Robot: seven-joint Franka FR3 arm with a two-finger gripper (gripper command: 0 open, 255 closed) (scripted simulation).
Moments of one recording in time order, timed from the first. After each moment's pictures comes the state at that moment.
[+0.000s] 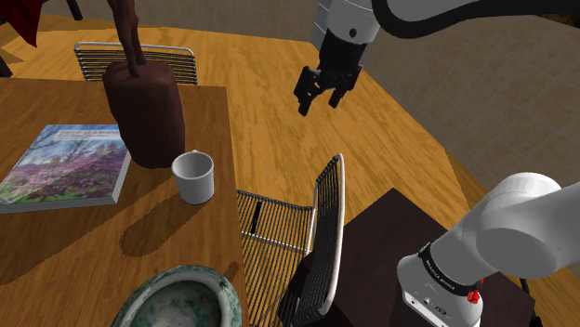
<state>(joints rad) 0.06 -0.47 0.27 -2.32 0.10 1.96 0.32</state>
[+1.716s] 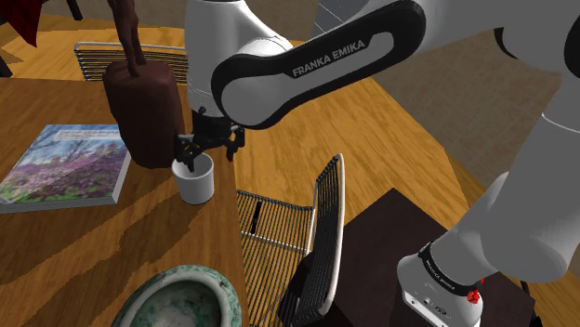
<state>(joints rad) 0.18 0.27 0.48 -1.92 -0.13 2.25 0.78</state>
